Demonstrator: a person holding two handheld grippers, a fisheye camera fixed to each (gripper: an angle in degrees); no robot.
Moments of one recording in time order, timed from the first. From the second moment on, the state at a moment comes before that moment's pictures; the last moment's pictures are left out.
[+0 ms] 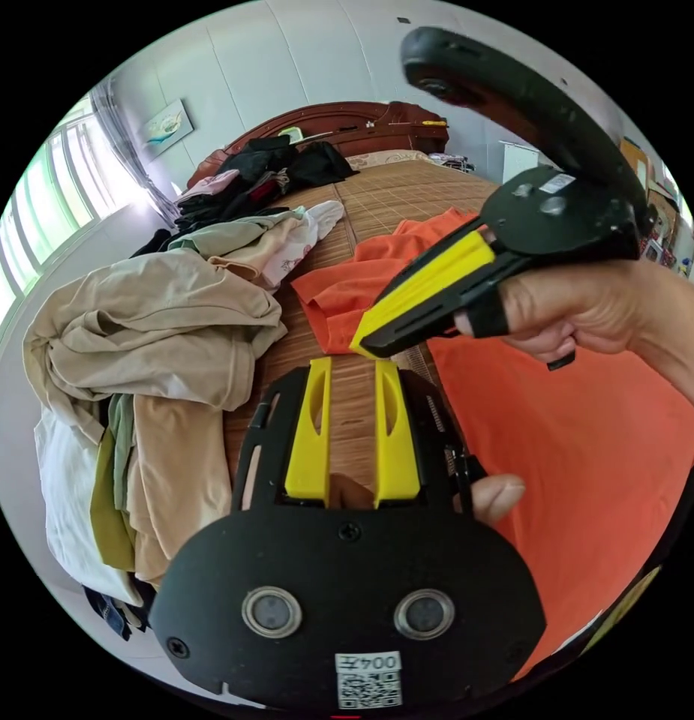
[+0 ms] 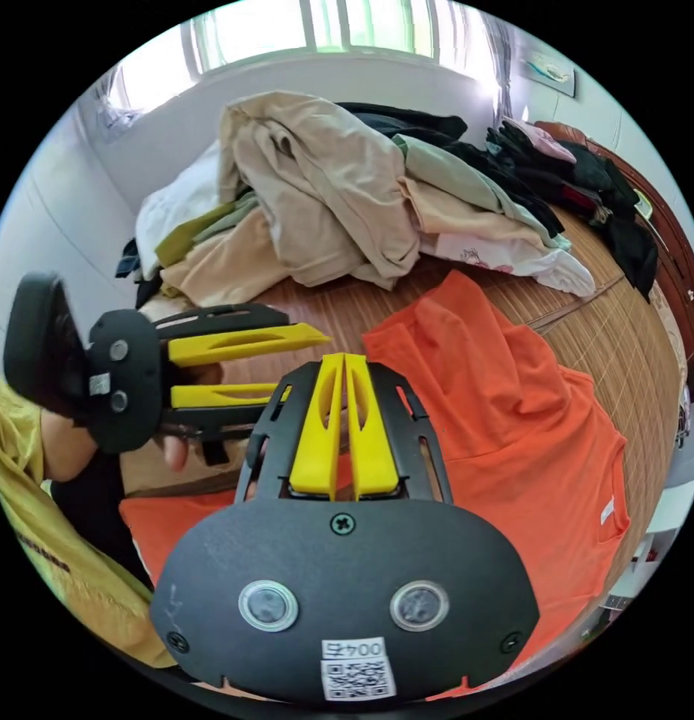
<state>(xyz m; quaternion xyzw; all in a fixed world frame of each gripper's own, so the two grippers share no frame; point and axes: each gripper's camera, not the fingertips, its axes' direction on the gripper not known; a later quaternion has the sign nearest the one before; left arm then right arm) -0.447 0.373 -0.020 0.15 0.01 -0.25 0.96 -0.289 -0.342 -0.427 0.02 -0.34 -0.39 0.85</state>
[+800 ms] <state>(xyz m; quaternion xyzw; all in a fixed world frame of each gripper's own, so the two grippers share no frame) -0.425 0.381 0.001 0.14 0.02 -0.25 0.96 -0.314 -0.444 -0.462 -0.05 -0.33 -0.47 0.82</state>
